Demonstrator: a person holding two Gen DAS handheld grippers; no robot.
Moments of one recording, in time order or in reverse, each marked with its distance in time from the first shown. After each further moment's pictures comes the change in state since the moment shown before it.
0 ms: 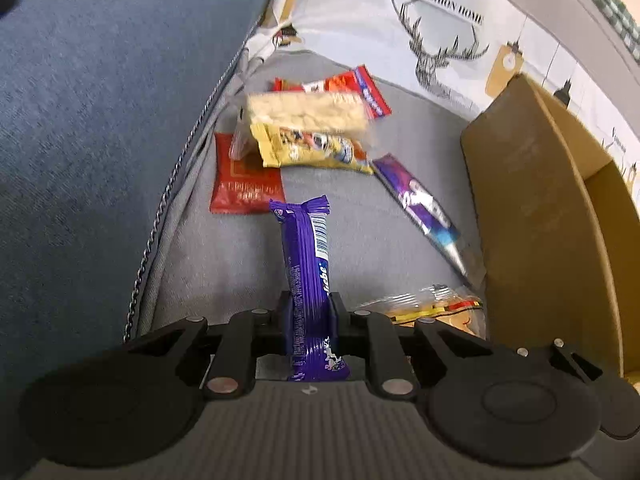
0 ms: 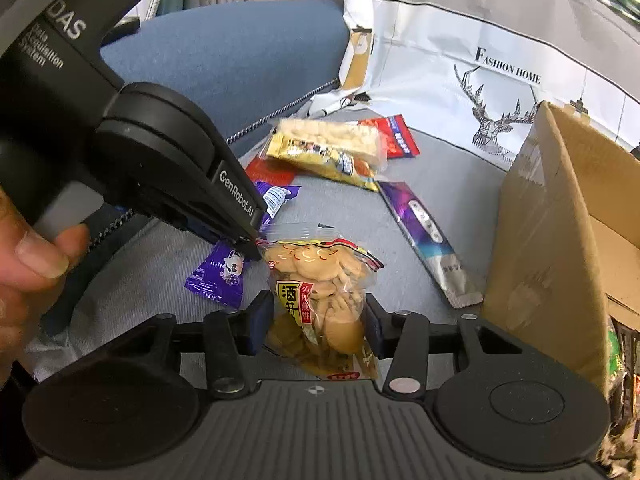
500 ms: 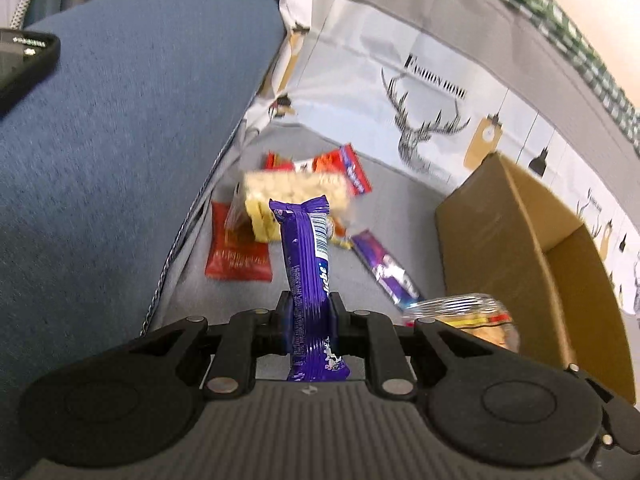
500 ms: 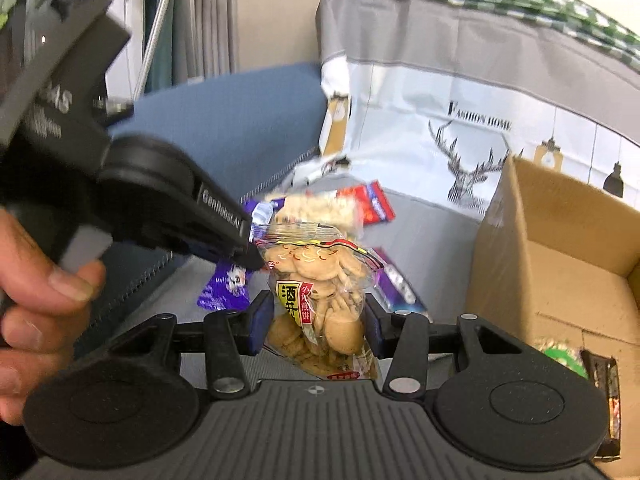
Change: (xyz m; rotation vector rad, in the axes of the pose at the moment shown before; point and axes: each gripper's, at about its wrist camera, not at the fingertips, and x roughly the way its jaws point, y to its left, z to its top) left arm -0.030 0.002 0.010 -0.062 -0.187 -0.062; right arm -0.035 -0.013 0.017 0.049 -0.181 -0.018
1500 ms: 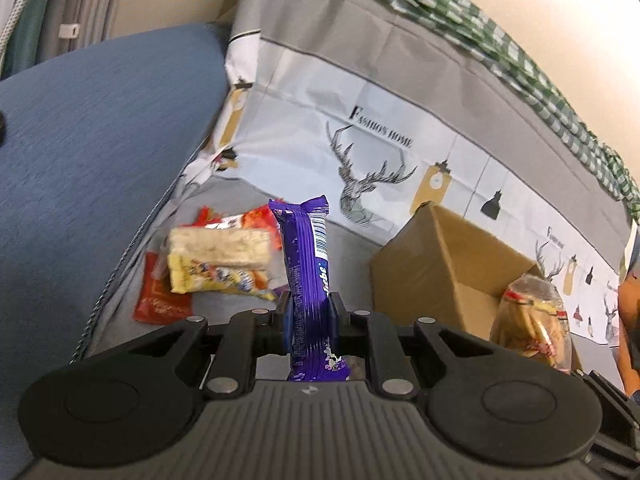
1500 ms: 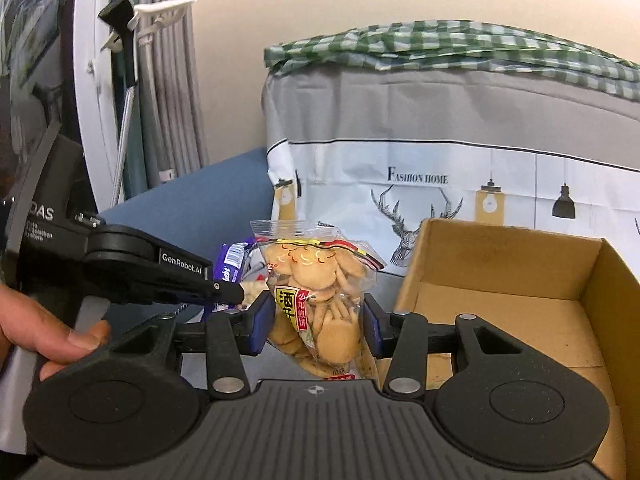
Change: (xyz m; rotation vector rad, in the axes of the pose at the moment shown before) left arm -0.014 -0.054 0.008 -0.002 -0.150 -0.091; right arm -0.067 -0.077 0.015 0.140 -0.192 -0.001
